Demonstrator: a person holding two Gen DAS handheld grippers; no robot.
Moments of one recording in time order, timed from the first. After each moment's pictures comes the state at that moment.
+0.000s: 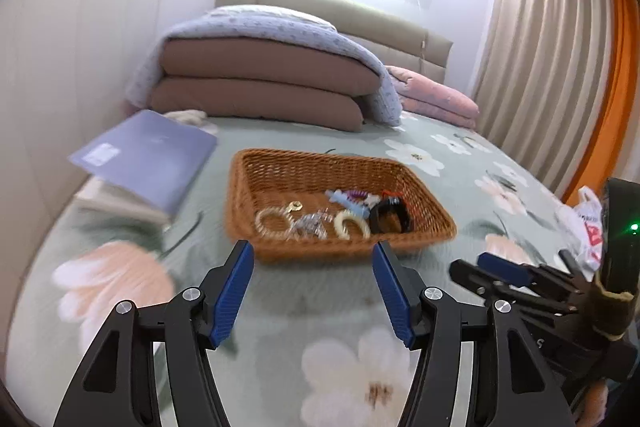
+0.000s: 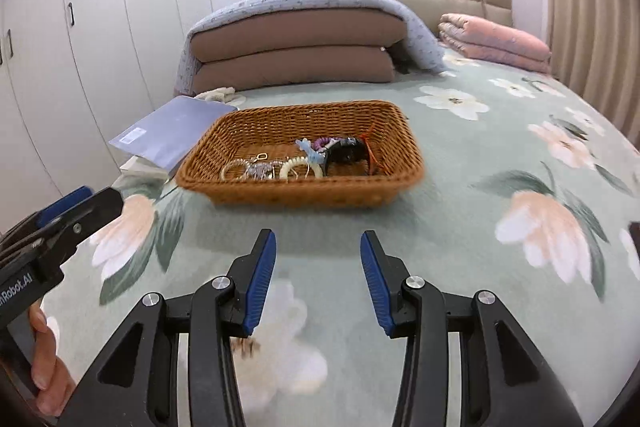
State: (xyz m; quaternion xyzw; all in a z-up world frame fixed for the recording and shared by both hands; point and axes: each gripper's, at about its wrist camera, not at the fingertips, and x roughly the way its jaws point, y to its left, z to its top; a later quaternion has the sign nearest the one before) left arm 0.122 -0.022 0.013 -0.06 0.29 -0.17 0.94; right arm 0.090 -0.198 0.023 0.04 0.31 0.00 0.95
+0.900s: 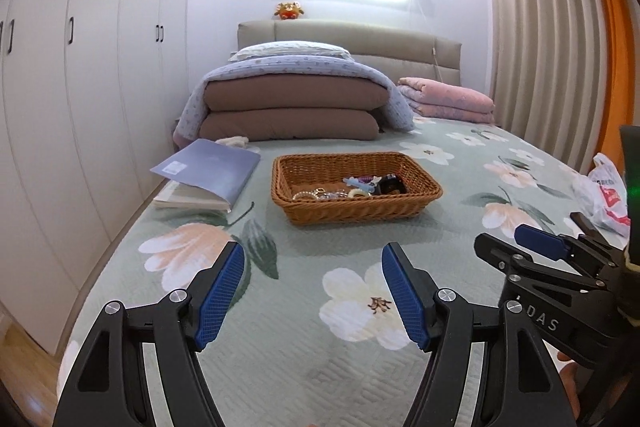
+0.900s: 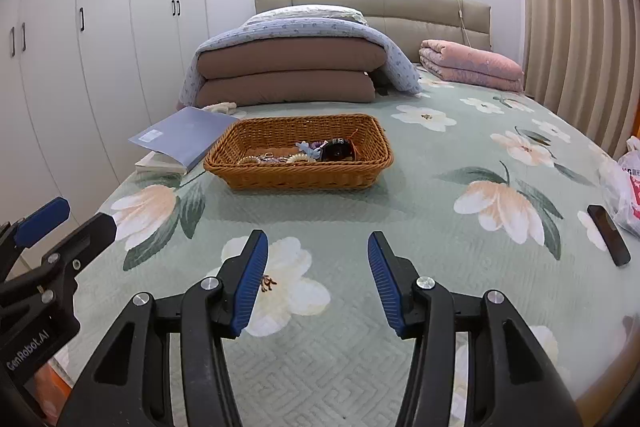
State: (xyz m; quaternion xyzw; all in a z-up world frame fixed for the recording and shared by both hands) left arm -0.017 -0.017 0.032 0.01 0.24 -0.10 0.97; right arm -0.003 -0.176 0.041 0.02 0.27 -0.04 0.96
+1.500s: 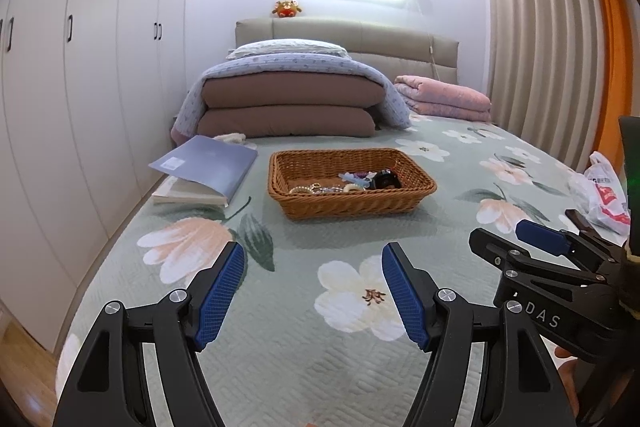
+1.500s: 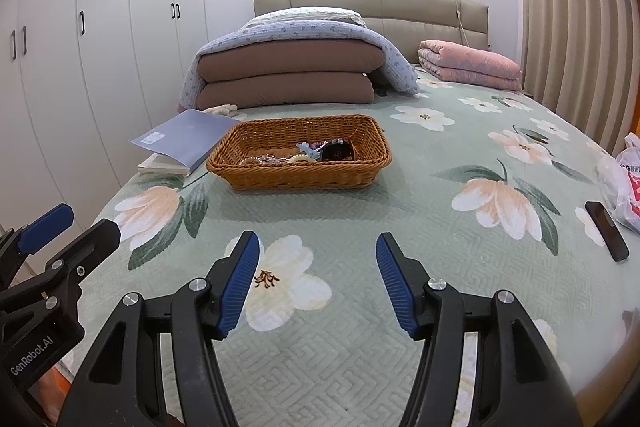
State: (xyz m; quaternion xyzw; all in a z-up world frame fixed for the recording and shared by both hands) left arm -0.025 -0.018 0.030 0.01 0.24 -0.11 0.96; right arm -0.011 -0.175 0.044 0.03 0.27 -0.04 0.96
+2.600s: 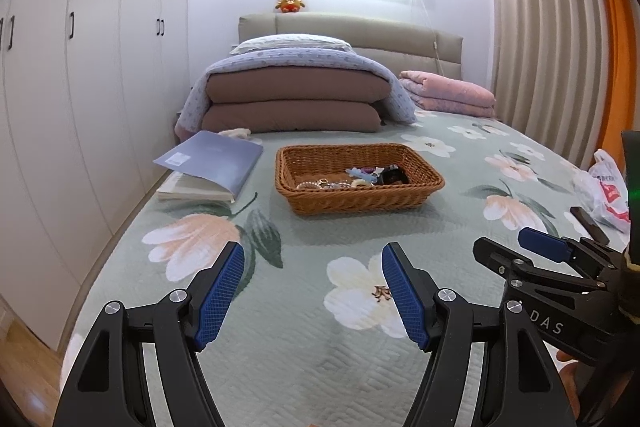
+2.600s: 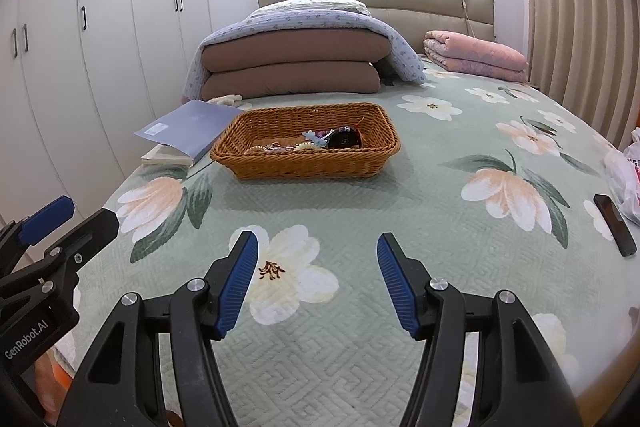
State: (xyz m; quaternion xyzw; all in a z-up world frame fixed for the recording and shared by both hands) left arm -0.020 -0.013 0.029 0.01 0.25 -0.10 0.96; right arm -0.007 -0.173 0.034 0.03 0.28 -0.03 0.96
